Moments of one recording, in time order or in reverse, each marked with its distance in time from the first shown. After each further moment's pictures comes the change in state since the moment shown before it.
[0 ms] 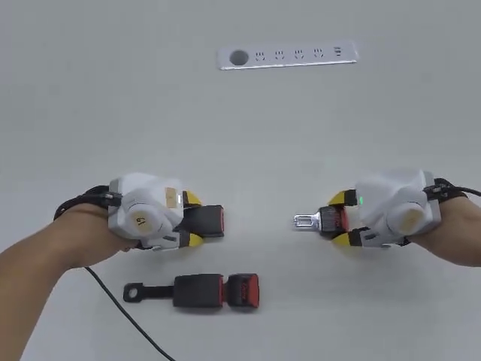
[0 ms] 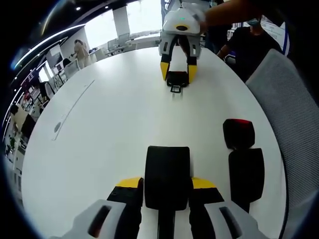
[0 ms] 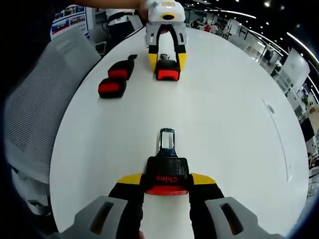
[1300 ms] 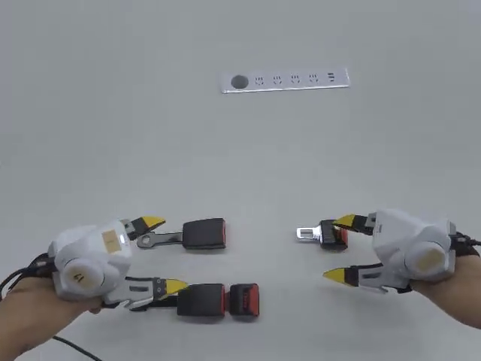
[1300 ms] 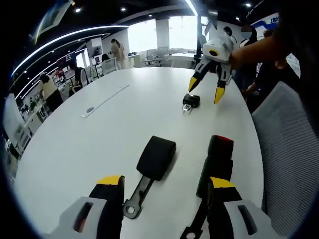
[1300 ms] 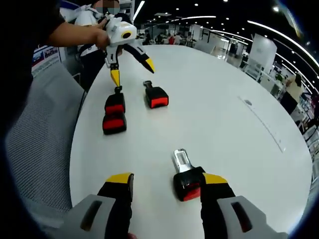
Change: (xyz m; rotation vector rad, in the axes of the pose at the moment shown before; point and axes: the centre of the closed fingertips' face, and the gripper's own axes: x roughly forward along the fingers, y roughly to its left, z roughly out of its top) left arm -0.076 -0.035 -0.017 -0.306 -0.180 0.214; right arm -0.028 0.035 0.029 0.282 -0.175 -0.167
